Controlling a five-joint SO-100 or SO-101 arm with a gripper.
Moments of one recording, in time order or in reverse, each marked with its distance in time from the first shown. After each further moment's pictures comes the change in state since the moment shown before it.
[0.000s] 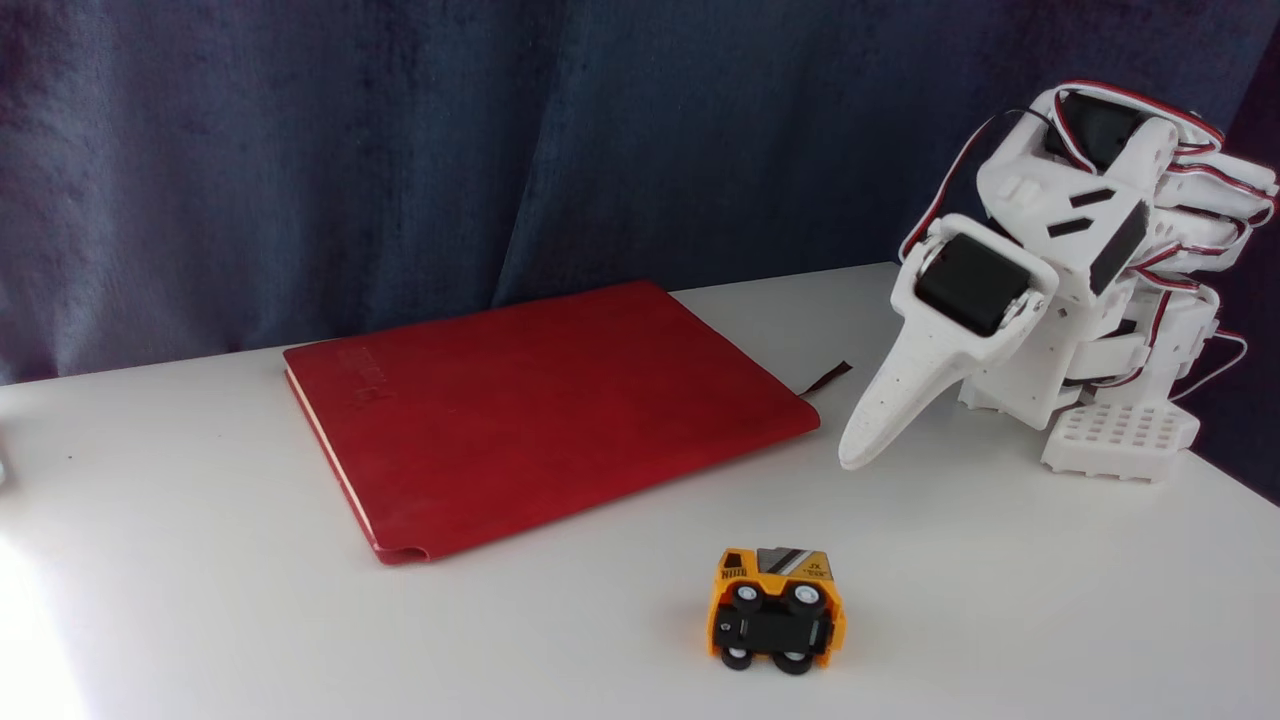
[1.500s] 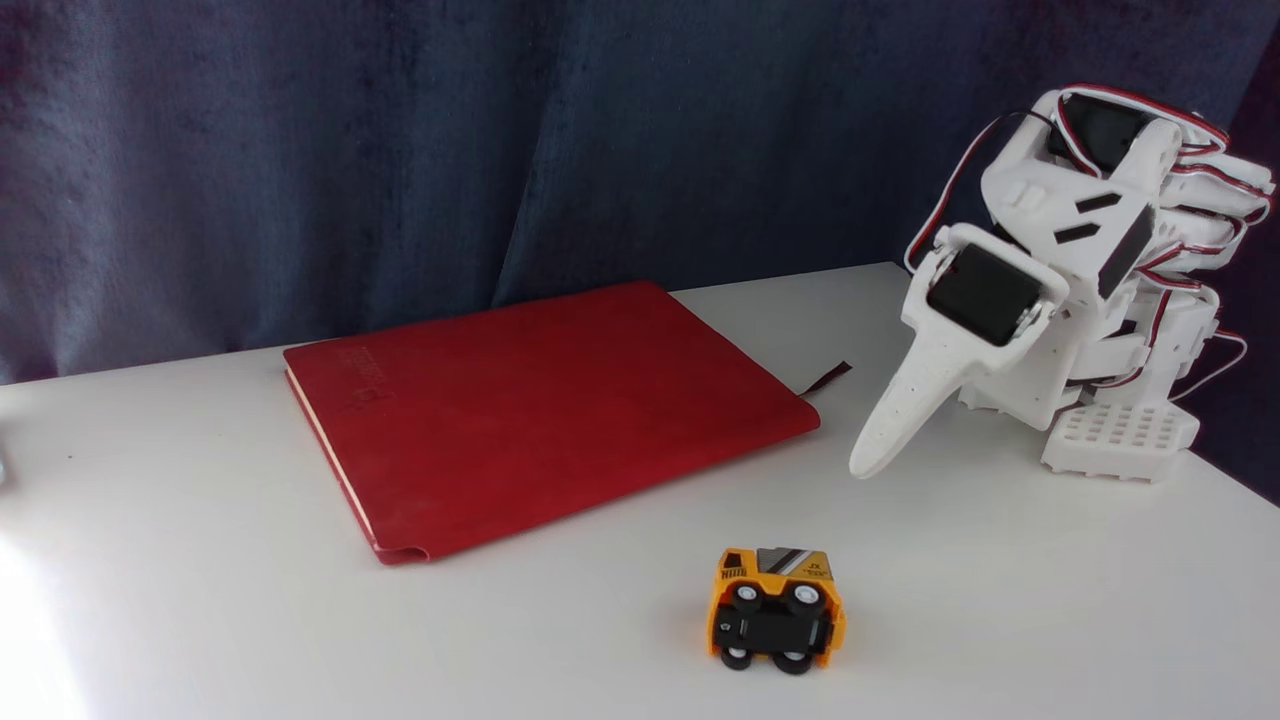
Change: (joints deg) arm -1.7 0.0 -0.4 2.2 -2.1
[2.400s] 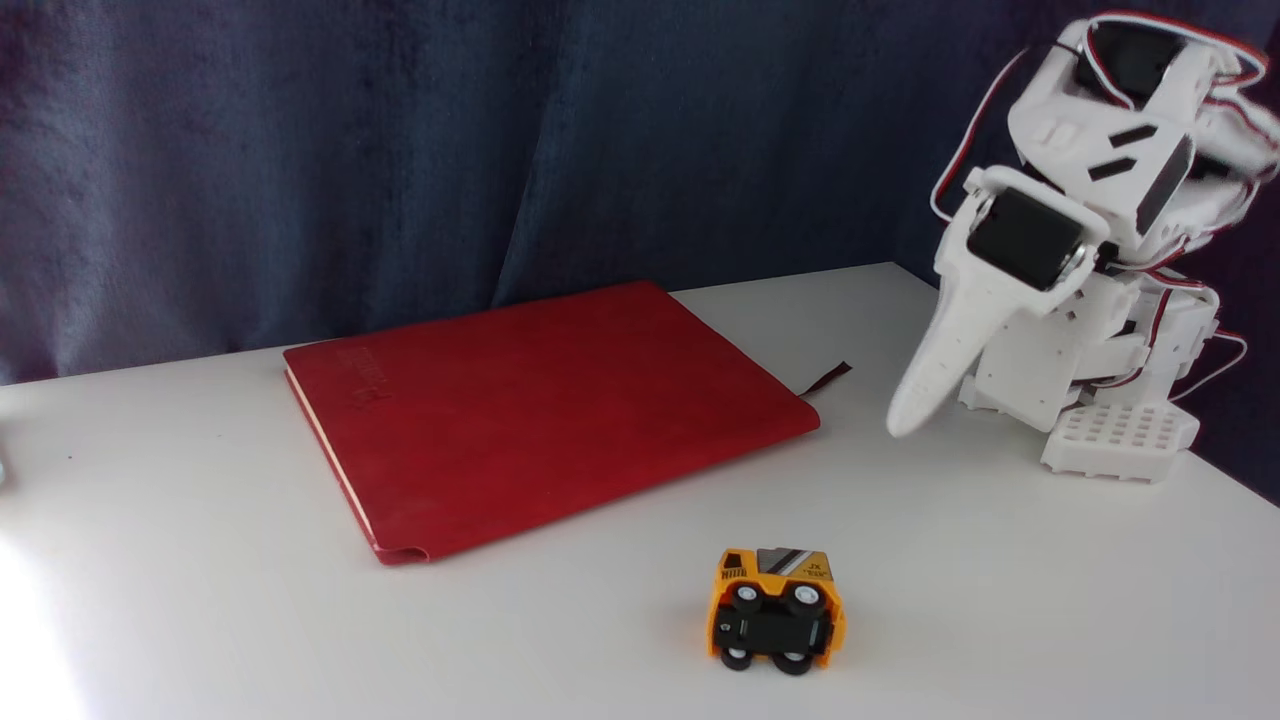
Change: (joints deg) arm -3.4 -16.6 -16.6 6.3 -4.2
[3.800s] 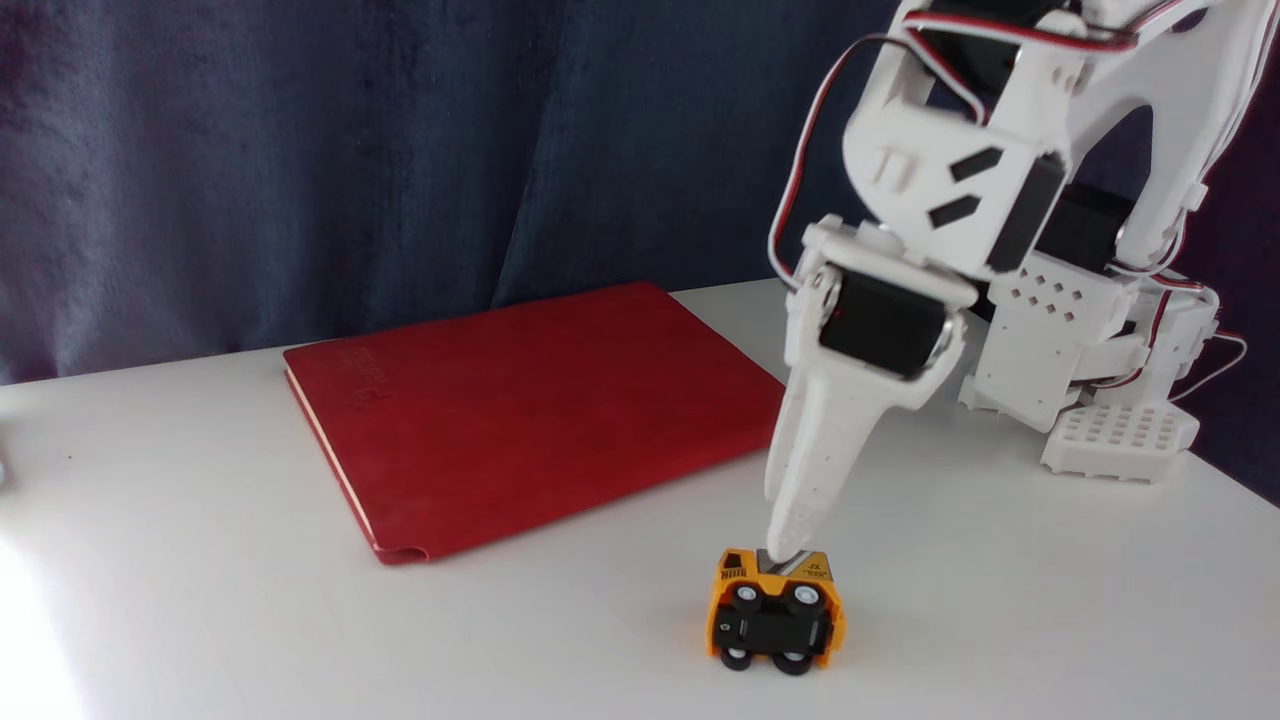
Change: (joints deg) arm 1.7 -71.5 -40.5 -13.5 -15.6
